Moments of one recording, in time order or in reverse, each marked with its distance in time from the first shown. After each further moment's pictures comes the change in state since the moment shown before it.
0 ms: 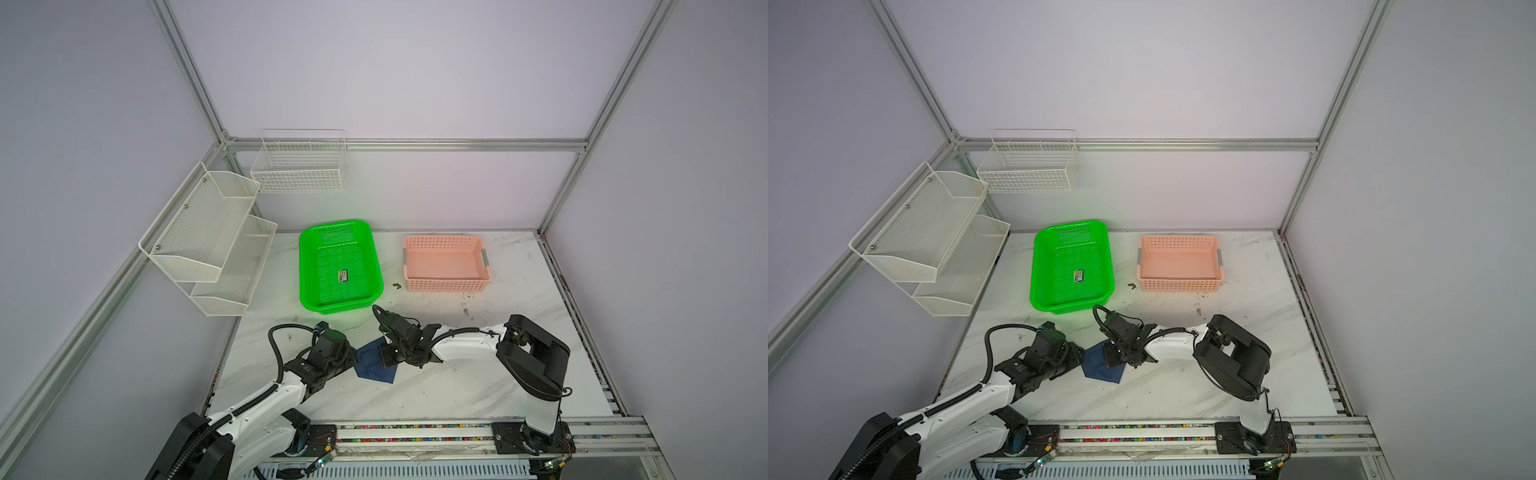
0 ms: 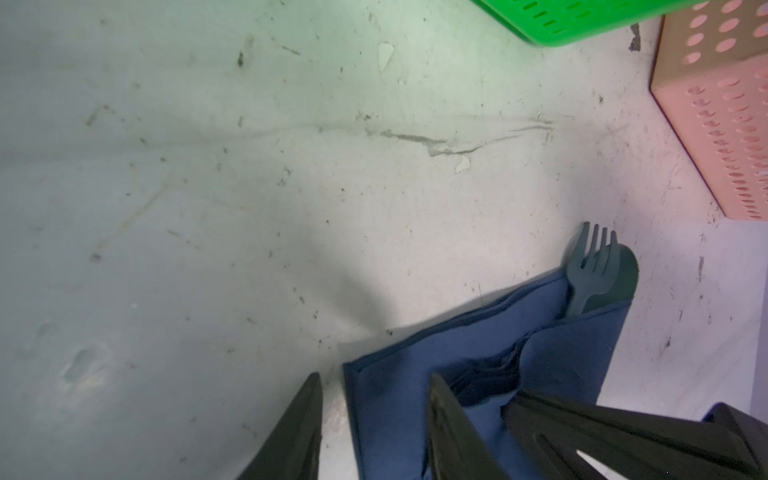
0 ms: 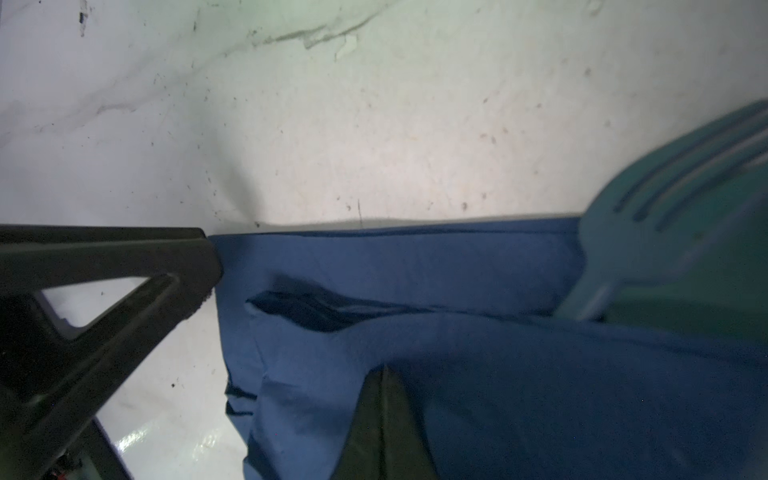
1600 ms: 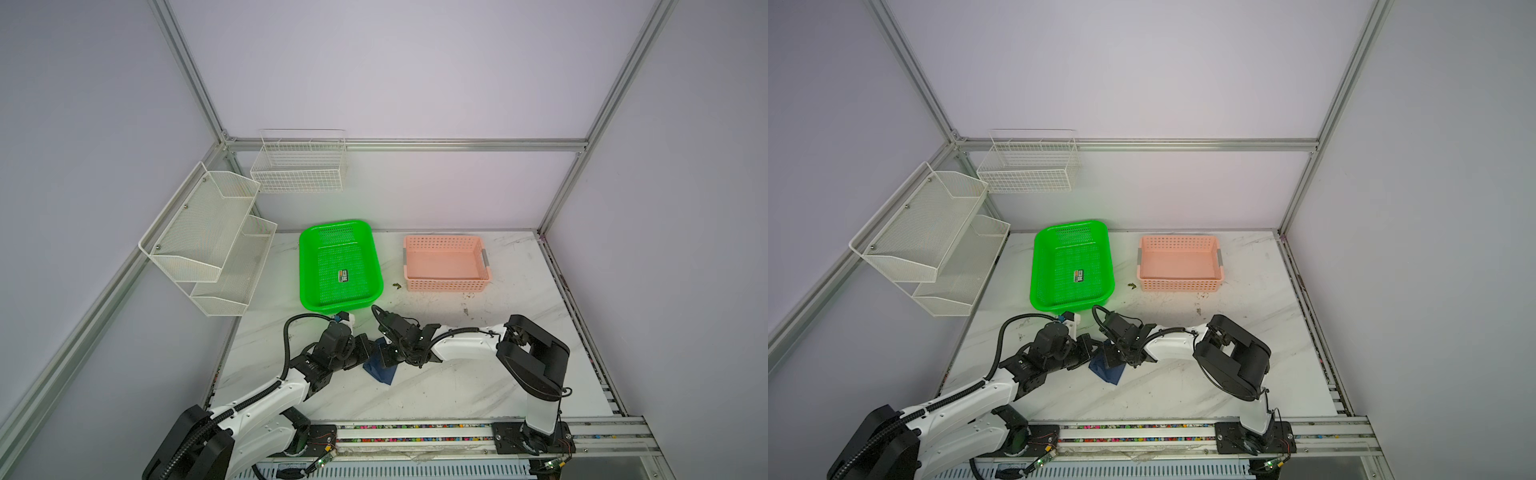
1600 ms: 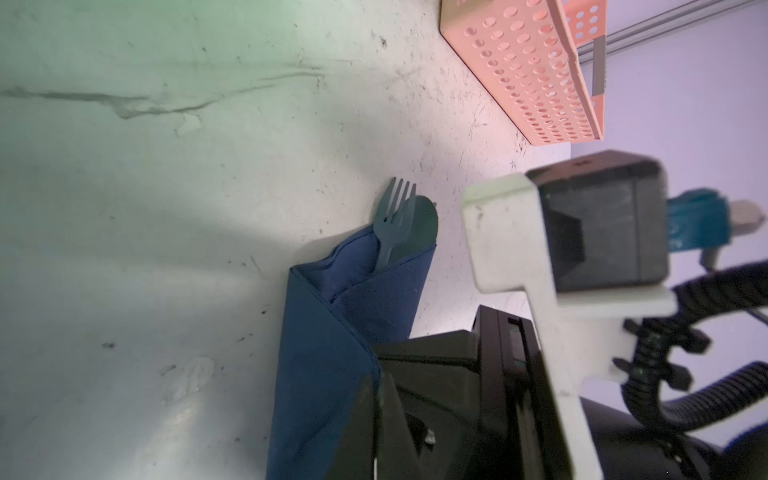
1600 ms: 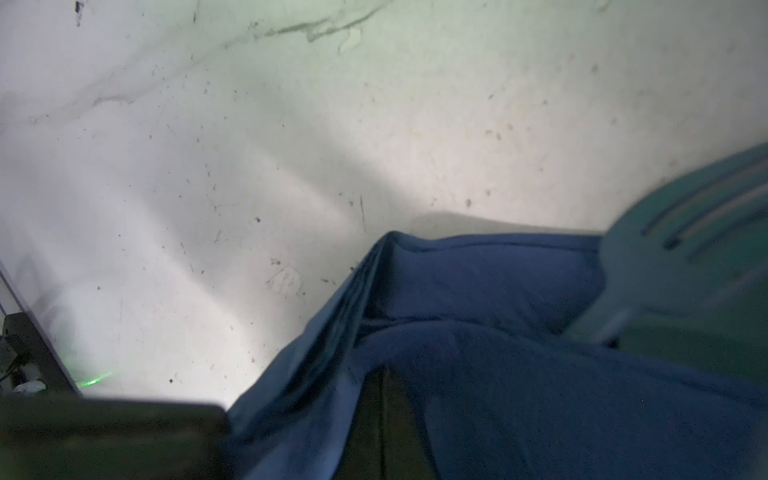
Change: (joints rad) left arm -0.082 0.024 0.025 0.246 0.241 -0.033; right arm 0.002 0.002 0.008 -0.014 0.001 -0.013
